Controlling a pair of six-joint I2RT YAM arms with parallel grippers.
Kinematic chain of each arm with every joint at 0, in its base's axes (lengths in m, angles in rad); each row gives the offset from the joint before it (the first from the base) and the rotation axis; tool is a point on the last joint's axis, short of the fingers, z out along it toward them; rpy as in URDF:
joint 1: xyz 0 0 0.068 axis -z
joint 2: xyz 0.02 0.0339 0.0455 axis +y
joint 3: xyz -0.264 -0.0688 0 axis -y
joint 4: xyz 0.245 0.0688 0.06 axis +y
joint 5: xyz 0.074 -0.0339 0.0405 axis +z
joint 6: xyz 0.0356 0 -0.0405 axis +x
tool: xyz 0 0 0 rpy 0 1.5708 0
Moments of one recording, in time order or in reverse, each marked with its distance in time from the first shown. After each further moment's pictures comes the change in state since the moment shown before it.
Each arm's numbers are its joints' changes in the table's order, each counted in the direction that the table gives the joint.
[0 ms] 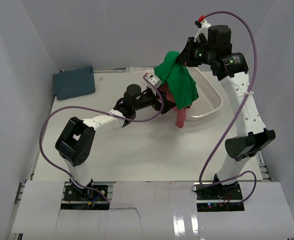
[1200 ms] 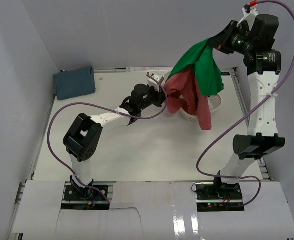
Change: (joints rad) left arm 0.039 0.103 0.098 0.077 0.343 0.027; right arm 0.322 -0.012 0.080 -0.071 0.208 0.154
